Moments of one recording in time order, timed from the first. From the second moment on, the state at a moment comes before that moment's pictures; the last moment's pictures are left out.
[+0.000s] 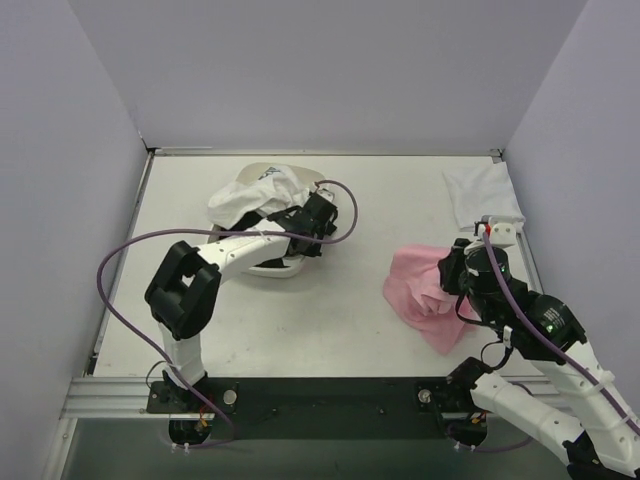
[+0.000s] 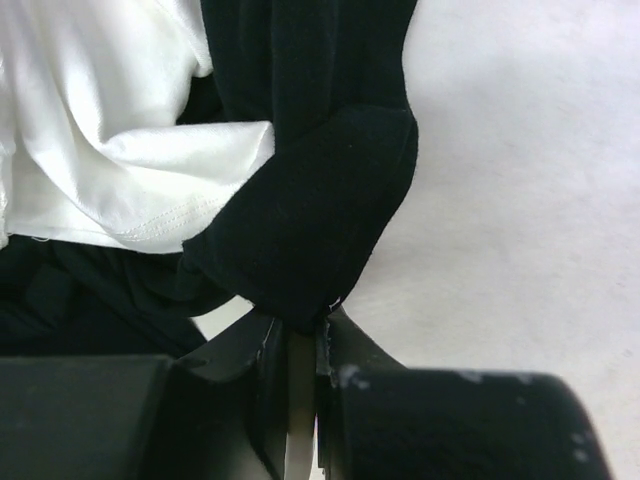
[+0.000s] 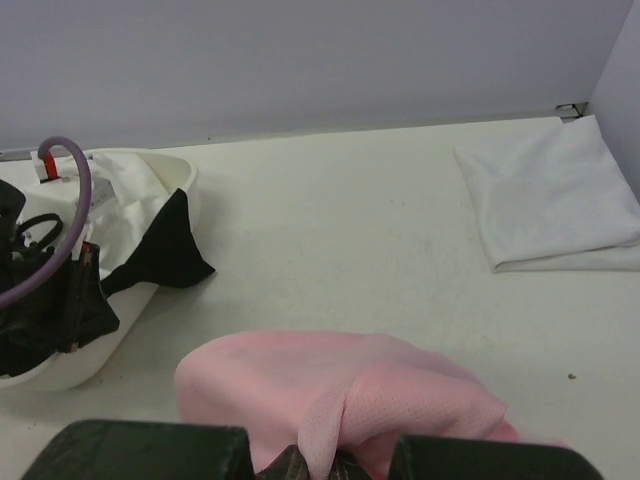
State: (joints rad) left arm -0.77 1.87 1.37 -0.49 -0.32 -0.38; right arm 0.65 0.70 1.04 -0.92 0.50 0.44
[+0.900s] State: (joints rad) left arm -0.33 2.14 1.68 -0.42 -0.25 -0.04; right arm 0.67 0.72 1.01 -0.88 0.39 0.47
